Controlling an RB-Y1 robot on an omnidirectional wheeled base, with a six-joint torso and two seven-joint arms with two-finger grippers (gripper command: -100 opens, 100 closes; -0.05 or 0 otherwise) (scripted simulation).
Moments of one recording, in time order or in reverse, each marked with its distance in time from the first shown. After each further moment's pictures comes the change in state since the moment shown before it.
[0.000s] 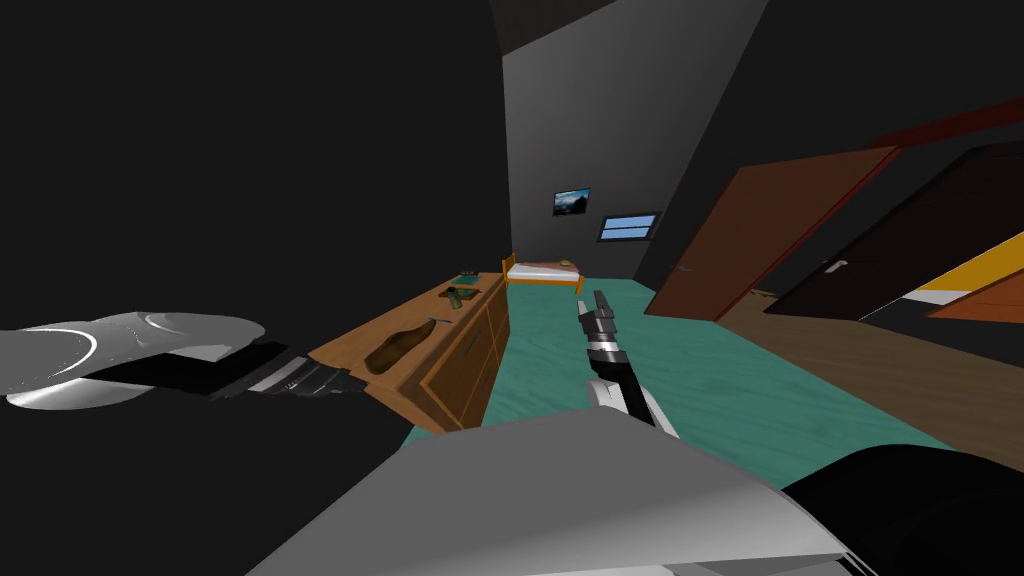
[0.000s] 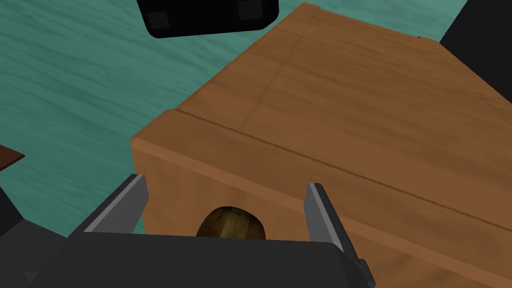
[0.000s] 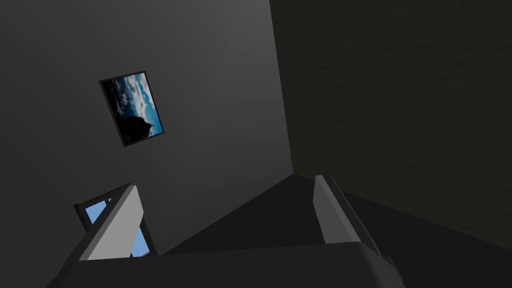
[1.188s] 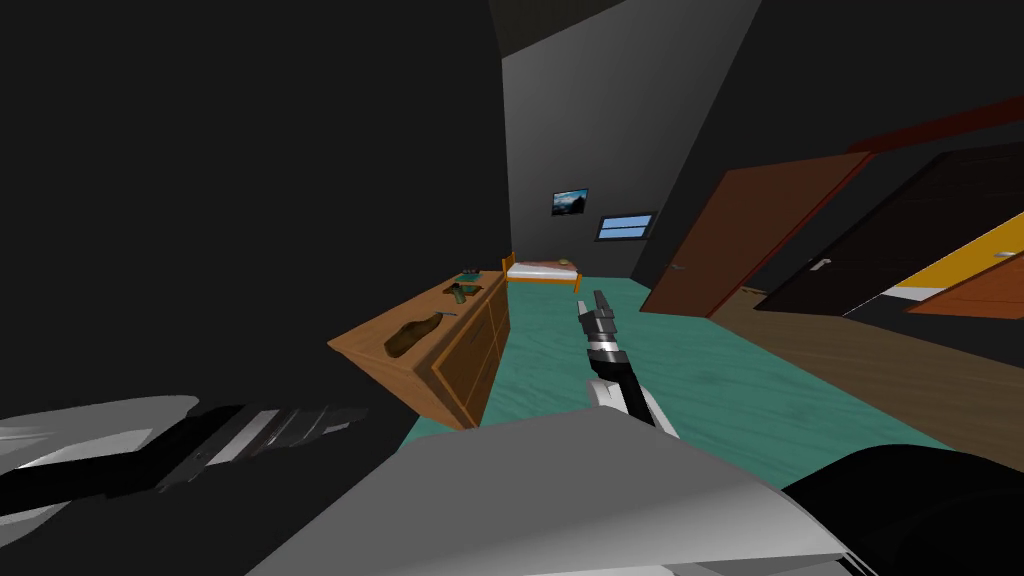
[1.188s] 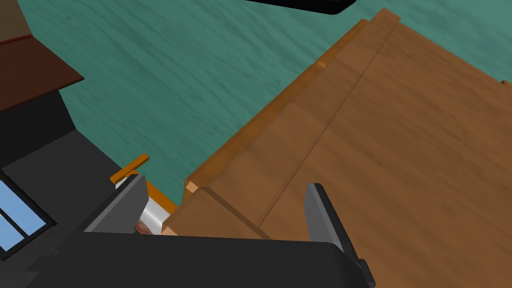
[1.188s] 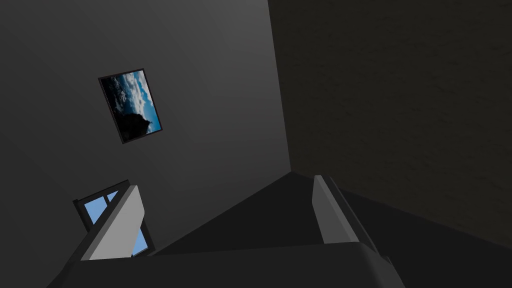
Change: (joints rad) left arm -0.023 -0.348 -0.039 -0.106 0.012 0.032 -0.053; right arm 0.000 0.000 0.000 0.000 0.000 0.000 0.000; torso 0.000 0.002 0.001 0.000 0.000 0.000
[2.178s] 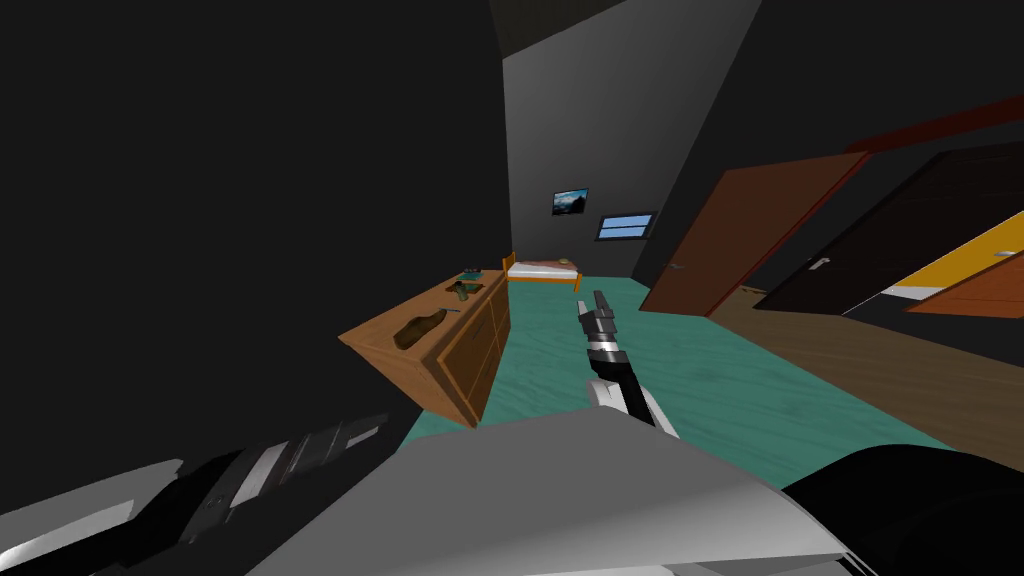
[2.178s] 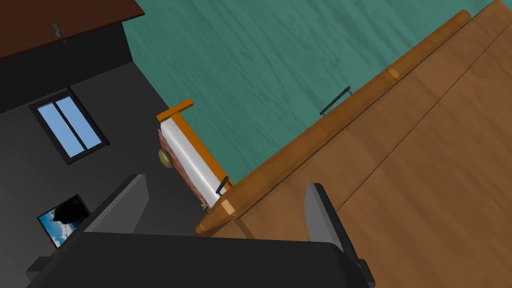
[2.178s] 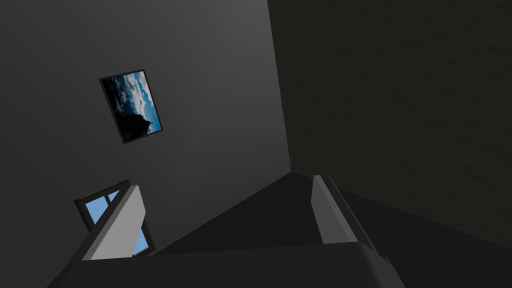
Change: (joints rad) left arm -0.038 -0.307 -0.018 -0.111 0.017 0.044 -0.054; right arm 0.000 0.000 0.000 0.000 0.000 0.000 0.000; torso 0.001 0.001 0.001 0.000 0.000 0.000
